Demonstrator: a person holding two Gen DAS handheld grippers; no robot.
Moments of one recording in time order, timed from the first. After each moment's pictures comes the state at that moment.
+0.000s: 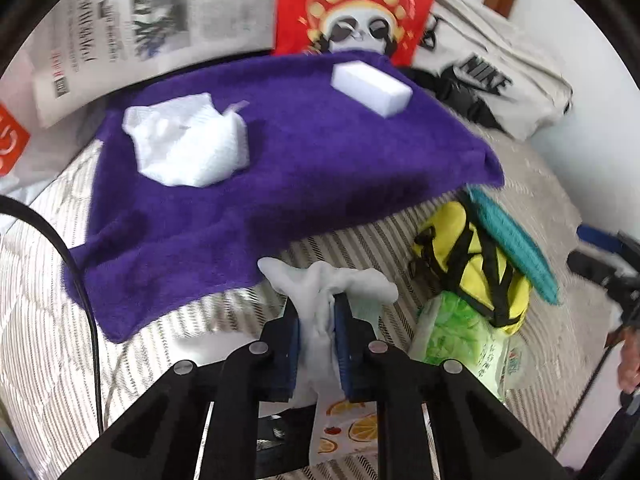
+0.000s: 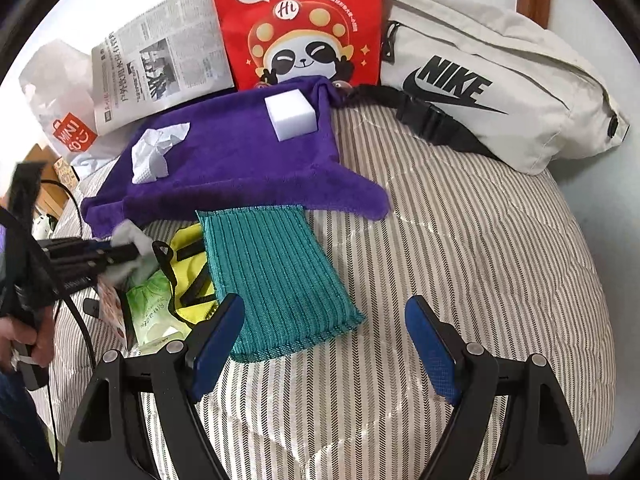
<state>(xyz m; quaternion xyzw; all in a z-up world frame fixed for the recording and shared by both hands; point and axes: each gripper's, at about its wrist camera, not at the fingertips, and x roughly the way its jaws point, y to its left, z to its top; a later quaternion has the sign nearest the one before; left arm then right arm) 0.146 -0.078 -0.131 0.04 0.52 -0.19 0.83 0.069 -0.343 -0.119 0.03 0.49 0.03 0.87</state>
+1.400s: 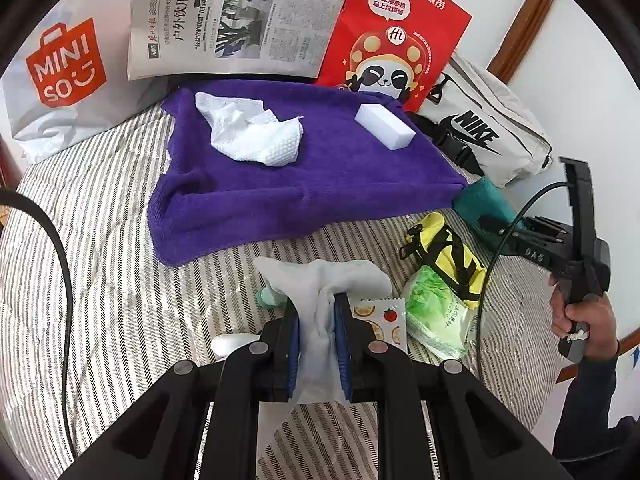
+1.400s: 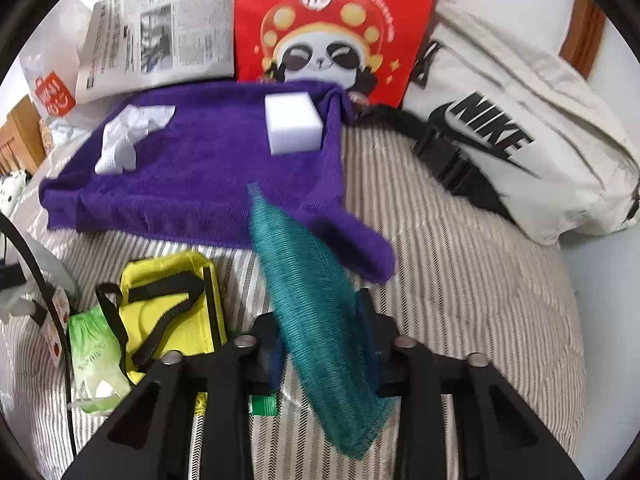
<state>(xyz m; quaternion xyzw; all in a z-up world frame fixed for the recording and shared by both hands) 0.097 -0.019 -0.112 -0.05 0.49 -0.18 0.85 0.123 -0.328 -0.135 -0.07 0.47 0.03 0.88</state>
